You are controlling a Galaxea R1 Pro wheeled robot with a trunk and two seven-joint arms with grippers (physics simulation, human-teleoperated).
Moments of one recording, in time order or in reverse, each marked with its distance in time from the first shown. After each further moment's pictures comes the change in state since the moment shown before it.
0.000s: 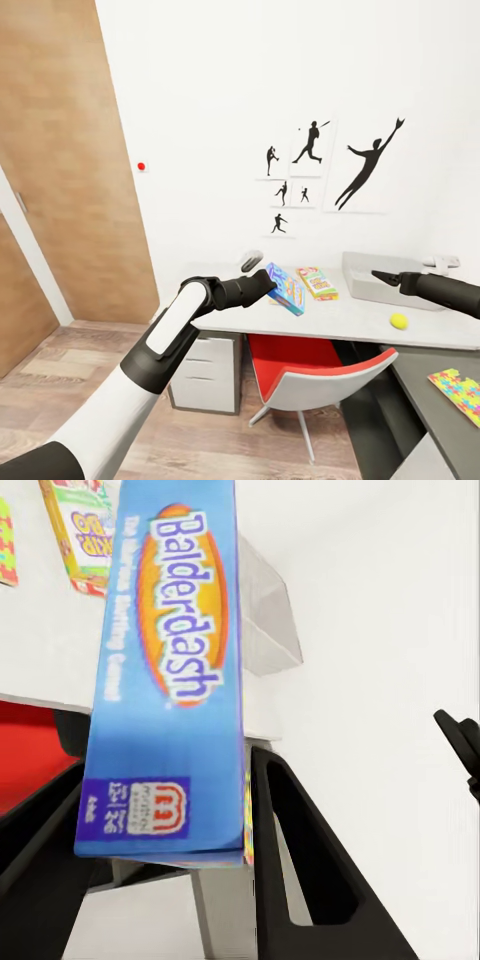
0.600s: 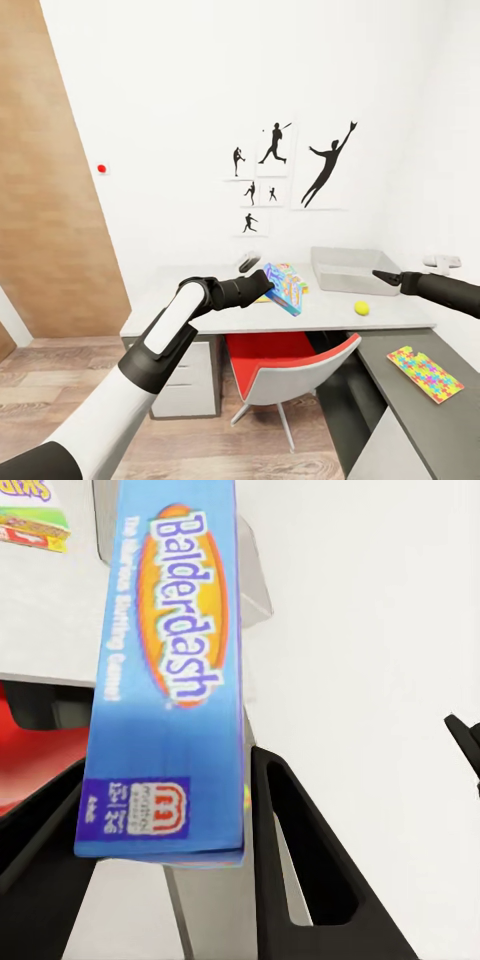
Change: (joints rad) left arm 0.000 0.011 0.002 0.001 0.000 -0.001 0.001; right arm 0.000 0.000 -0.004 0.000 0.001 -0.002 -0.004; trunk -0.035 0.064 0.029
